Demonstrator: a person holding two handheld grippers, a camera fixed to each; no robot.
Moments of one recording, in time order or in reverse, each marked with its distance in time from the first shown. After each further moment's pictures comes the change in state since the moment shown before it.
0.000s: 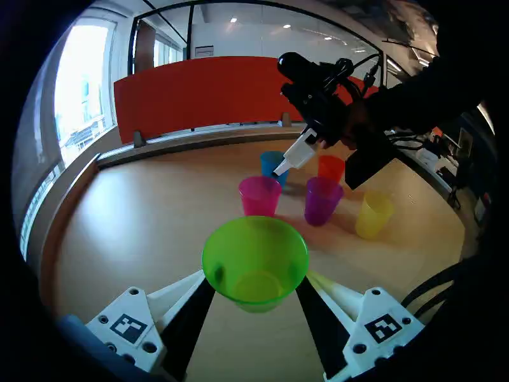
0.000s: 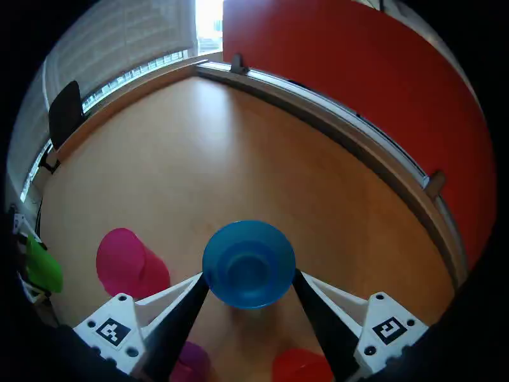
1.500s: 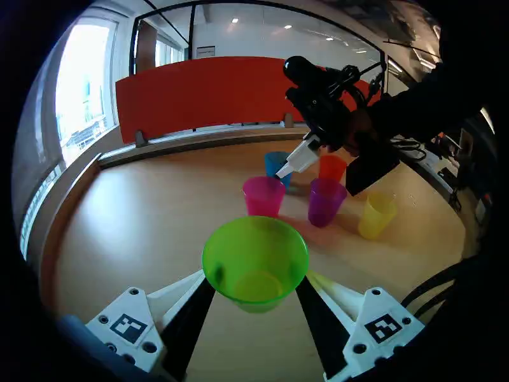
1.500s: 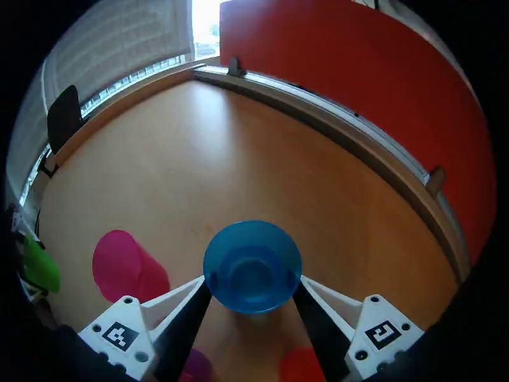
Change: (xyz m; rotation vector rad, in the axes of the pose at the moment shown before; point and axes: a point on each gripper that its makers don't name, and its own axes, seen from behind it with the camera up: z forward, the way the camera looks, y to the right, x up) left arm 0.000 -0.005 0.001 0.006 0.003 -0.001; right arm -0.004 -0.001 0.008 -0.008 0.035 0.012
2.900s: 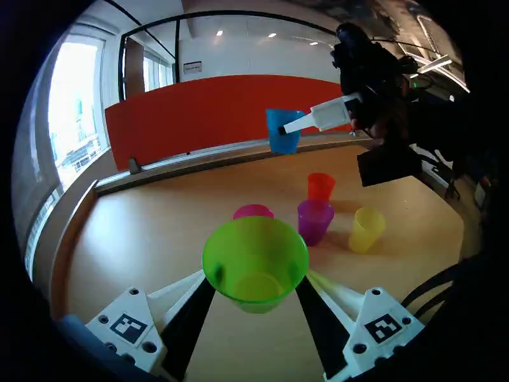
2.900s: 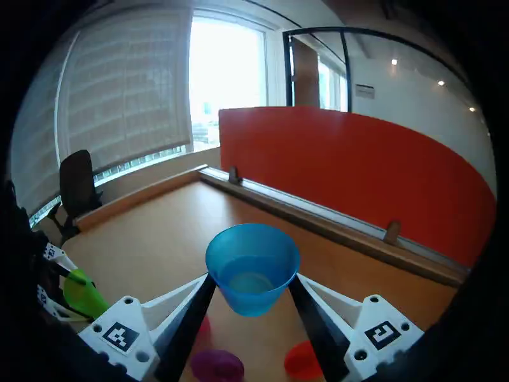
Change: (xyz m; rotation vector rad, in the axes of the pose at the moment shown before) left arm 0.046 0.013 -0.014 -0.020 0.064 0.081; right arm 0.084 -0.020 -0.163 -0.025 0.498 0.066
